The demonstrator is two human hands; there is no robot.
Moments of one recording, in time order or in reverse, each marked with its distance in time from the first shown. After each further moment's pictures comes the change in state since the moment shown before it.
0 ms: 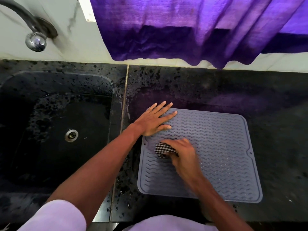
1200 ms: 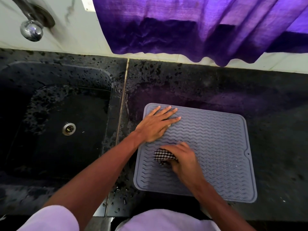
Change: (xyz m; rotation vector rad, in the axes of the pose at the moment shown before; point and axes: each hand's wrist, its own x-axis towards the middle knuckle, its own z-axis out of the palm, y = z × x) left_hand -0.010 0.027 0.025 -0.066 0.222 0.030; right_hand -0.016 0.002 -0.011 -0.066 -0.084 -0.035
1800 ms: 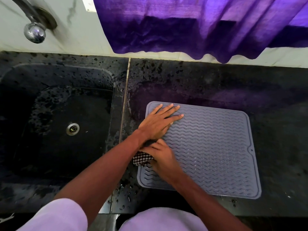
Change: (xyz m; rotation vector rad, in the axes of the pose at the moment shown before) left_hand 0.002 0.004 -0.001 0.065 0.003 -0.019; right_hand 0.021 -0.041 0.044 0.078 -0.148 -0.117
